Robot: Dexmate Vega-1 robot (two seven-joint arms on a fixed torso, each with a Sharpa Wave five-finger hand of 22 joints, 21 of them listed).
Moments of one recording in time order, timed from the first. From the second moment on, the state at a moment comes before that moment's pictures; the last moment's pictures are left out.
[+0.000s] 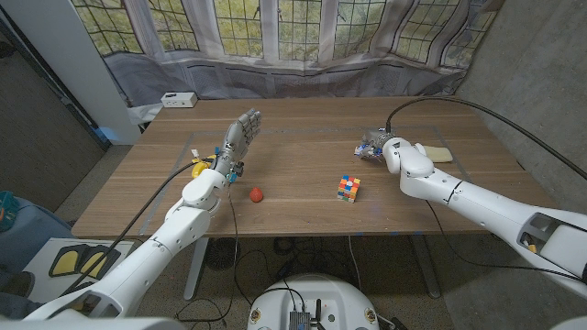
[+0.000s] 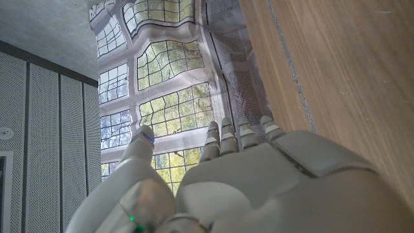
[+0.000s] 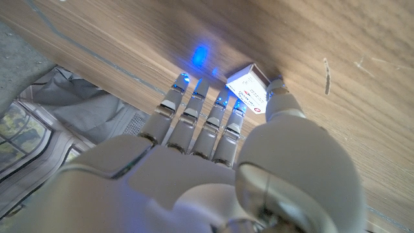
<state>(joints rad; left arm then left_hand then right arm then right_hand) 0.92 0.53 0.38 -1.46 -0.62 -0.35 -0.02 0.11 0.07 0.52 -0.13 0.17 0.15 0.06 0.19 0.17 0.13 0.04 0.21 0.20 0.04 0.09 0.18 0.18 -0.09 0.18 0.21 0.18 -0.47 -0.70 -0.96 -1.57 -0.77 -0.60 0.27 0.78 0.05 0.22 -0.12 0.19 0.63 -0.14 0.18 0.21 0.64 -0.11 0.19 0.24 0.61 -0.06 0.23 0.30 0.58 0.06 0.19 0.18</state>
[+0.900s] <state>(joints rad) 0.92 0.54 0.36 -1.45 -0.63 -0.35 -0.03 0.11 0.07 0.52 -0.13 0.17 0.15 0.06 0.19 0.17 0.12 0.04 0.21 0.20 0.04 0.09 0.18 0.18 -0.09 0.18 0.21 0.18 -0.48 -0.70 -0.95 -1.63 -0.78 -0.65 0.29 0.70 0.03 0.20 -0.11 0.19 0.41 -0.13 0.18 0.20 0.52 -0.05 0.18 0.24 0.53 -0.04 0.21 0.31 0.54 0.09 0.19 0.18</state>
